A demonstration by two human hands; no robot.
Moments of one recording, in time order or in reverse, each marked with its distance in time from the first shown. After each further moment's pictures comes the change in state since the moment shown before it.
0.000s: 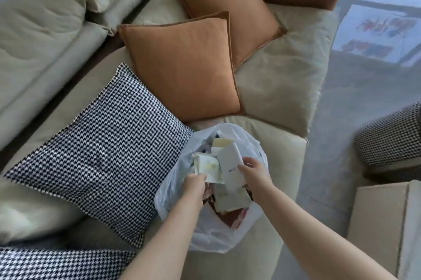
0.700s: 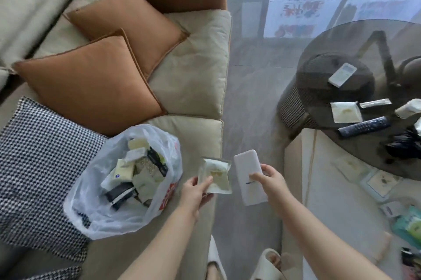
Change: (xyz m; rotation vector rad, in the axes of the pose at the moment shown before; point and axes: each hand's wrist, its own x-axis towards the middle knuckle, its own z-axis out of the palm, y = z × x) left_hand -0.166 -0.108 0.165 0.131 -0.354 0.118; right_hand -0.098 0.130 -0.276 0.293 0.227 -0.012
